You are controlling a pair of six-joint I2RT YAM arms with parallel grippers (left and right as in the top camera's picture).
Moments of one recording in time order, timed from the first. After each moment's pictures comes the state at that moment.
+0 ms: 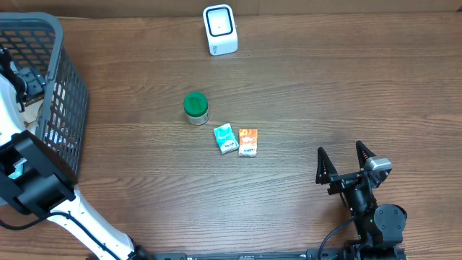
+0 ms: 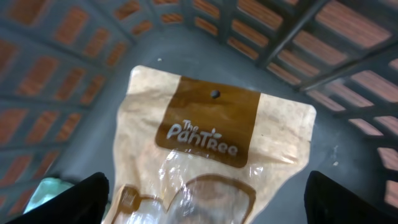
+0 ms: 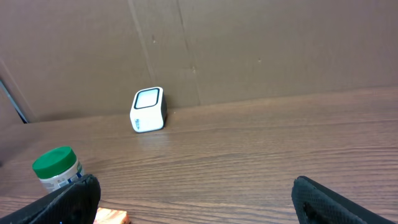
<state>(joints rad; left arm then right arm) 0.59 2.20 1.97 -0.86 -0.07 0.03 0.01 0.01 0.02 -0.02 -0.20 0.20</state>
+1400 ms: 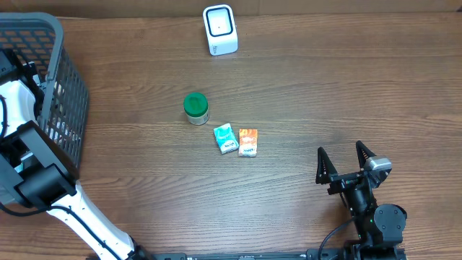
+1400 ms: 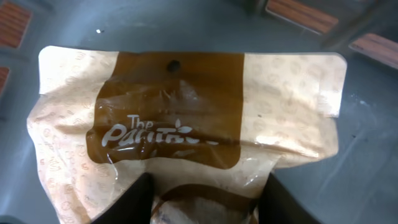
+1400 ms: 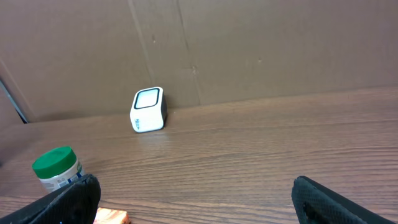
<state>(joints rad) 0.56 2.26 1.82 -0.71 -0.10 0.14 0.01 0.01 0.02 -0.02 -0.20 0.20</state>
